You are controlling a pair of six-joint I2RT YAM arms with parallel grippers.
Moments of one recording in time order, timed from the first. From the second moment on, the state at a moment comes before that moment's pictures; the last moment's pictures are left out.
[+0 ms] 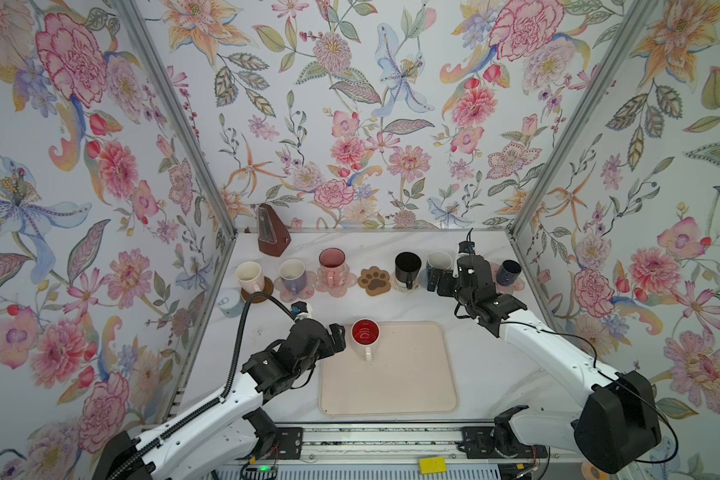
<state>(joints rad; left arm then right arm) -0.79 0.88 0.55 -0.40 -0.25 -0.92 0.43 1.29 0.94 -0.21 0.23 0.37</state>
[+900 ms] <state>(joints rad) -1.09 1.27 0.75 -0.42 -0.26 -0.97 0.41 1.25 0.87 -0.19 0.22 0.41</state>
